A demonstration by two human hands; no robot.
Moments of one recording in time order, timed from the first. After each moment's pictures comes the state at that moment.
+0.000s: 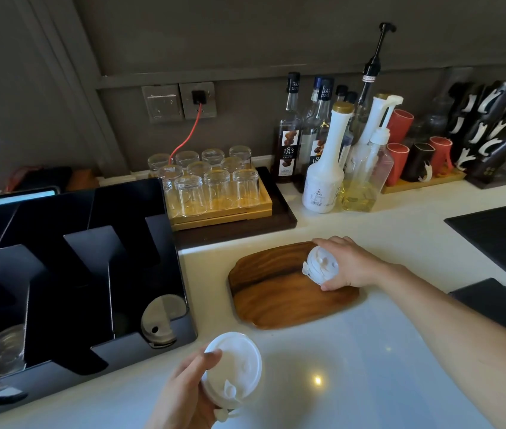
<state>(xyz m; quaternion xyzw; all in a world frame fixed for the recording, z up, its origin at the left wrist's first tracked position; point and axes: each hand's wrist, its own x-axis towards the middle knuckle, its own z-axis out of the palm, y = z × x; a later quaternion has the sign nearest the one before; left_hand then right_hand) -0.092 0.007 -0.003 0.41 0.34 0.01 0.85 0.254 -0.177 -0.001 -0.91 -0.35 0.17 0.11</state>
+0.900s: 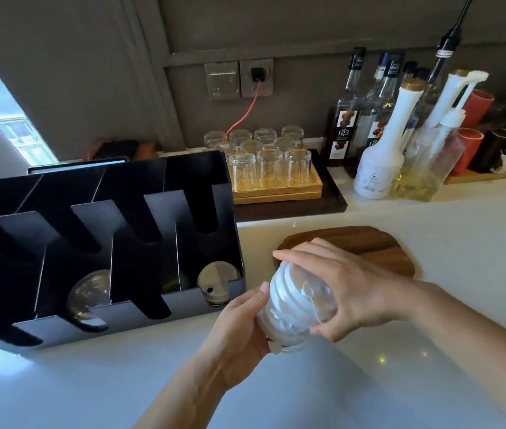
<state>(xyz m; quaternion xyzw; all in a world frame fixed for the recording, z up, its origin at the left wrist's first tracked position) -0.077 0.018 0.032 0.44 0.28 0.00 0.85 0.084 -0.116 0.095 -0.74 -0.63 0.16 0.14</state>
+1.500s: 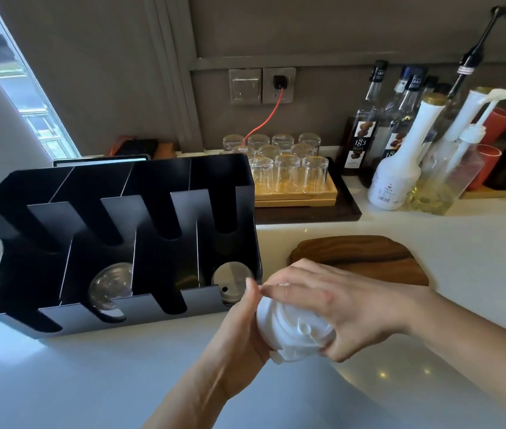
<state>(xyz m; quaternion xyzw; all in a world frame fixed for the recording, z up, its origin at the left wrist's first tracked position) -0.099 0.030 0.032 0.46 0.17 0.02 0.87 0.059 -0.089 0.105 -0.65 -0.75 0.15 0.01</state>
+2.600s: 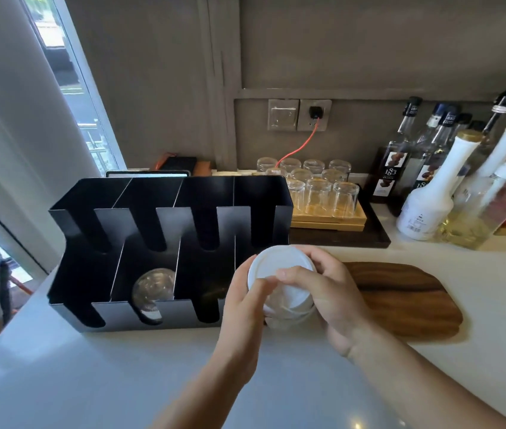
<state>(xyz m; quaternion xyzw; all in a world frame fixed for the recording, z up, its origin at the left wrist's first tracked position) -0.114 0.053 0.072 0.54 0.26 0.29 0.75 -0.011 -0.029 0.107 -0.65 -0.24 0.31 0.65</state>
